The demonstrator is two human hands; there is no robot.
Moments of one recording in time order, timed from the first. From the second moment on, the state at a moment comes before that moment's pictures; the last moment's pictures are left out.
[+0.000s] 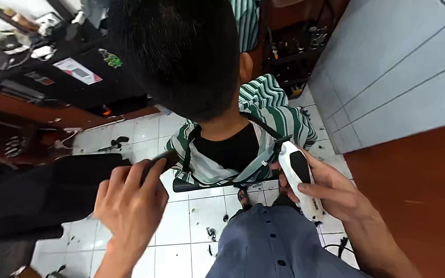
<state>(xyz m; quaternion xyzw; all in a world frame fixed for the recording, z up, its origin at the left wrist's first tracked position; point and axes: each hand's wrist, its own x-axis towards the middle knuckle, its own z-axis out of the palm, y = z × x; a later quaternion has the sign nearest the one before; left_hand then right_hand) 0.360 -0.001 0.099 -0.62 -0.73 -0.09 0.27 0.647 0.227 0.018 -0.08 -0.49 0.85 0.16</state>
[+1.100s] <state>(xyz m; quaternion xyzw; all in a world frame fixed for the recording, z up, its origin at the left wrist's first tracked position) 0.433 0.067 -0.007 -0.61 -0.78 -0.13 0.08 0.533 0.274 0.084 -0.18 -0.88 0.43 -0.01</state>
